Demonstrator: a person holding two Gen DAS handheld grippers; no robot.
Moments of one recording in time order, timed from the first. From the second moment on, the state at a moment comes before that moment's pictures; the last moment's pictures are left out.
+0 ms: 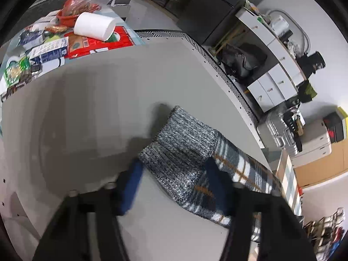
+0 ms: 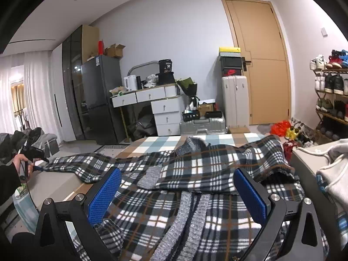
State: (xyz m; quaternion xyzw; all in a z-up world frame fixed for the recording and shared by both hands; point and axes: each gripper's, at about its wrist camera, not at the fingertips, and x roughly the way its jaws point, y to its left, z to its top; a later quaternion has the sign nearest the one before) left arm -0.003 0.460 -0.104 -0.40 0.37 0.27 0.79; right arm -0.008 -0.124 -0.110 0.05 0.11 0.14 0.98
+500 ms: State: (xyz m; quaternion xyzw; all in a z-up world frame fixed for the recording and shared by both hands) left arm -0.003 0.444 -0.064 -0.32 0.31 0.29 0.85; right arm -0.010 -0.136 -0.106 0.07 0.11 0.12 0.98
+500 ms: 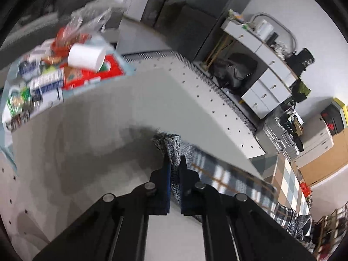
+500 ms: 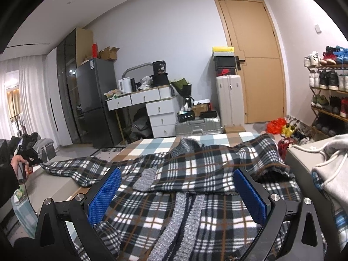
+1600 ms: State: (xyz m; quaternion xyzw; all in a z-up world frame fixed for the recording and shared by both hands) left arm 0.170 -0.045 -0.015 -0.10 0.33 -0.20 0.92; right arm -0.011 -0.260 -0.104 0.25 0.12 -0.03 0.96
